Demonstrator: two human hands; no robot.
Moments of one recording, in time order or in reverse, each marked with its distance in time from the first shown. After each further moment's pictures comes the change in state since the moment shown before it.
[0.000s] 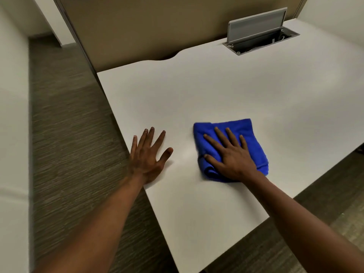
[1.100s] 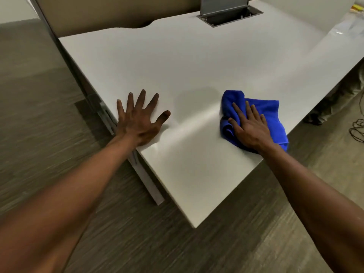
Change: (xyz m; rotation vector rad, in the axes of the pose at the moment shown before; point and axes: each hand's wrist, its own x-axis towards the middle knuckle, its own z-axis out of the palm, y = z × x) left_hand 0.005 -0.010 0.013 0.056 0.005 0.102; right_hand -0.076 0.023 0.007 0.051 0.028 0.418
